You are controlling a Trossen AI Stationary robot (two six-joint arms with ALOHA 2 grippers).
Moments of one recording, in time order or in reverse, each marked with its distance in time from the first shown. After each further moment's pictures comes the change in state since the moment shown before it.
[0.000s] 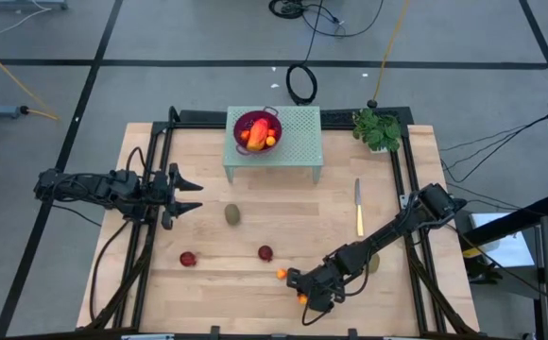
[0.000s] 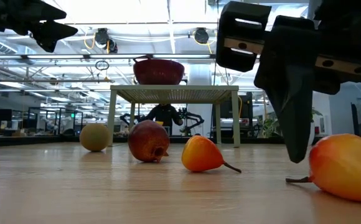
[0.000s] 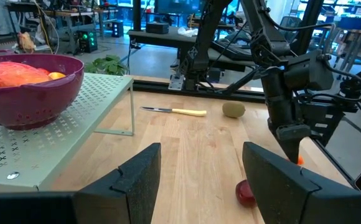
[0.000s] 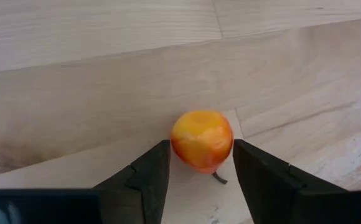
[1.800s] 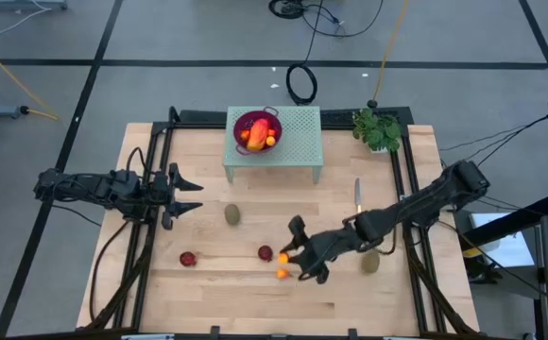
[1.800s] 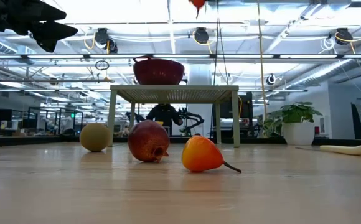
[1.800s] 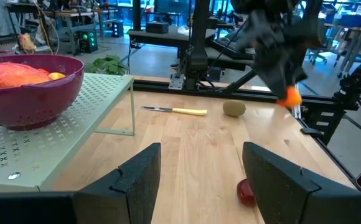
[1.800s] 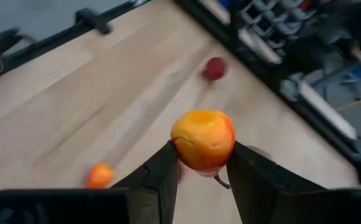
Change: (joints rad) left arm 0.000 0.000 0.000 -0.003 0.000 0.008; right arm -0.133 -0.349 0.000 0.048 0.319 0.327
